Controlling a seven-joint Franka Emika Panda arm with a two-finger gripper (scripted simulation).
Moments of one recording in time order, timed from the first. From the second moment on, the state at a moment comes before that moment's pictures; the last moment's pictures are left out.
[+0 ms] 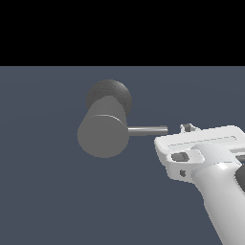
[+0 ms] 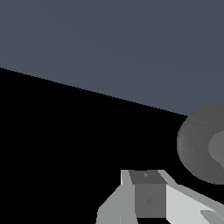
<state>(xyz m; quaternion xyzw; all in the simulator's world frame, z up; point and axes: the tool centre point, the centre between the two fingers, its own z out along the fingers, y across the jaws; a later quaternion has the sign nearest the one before) -0.084 -0.188 0.125 -0.07 0.66 -0.11 0.74</state>
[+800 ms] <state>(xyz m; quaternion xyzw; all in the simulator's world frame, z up) -0.086 -0.134 0.096 -0.04 0.69 -0.04 0.72</state>
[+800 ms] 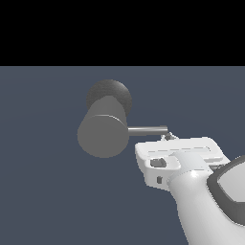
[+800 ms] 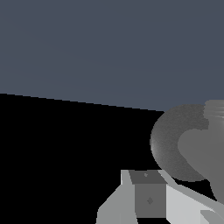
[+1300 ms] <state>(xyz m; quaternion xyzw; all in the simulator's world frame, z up) -0.090 -0.109 0.079 -0.03 0.70 0.00 0.71</state>
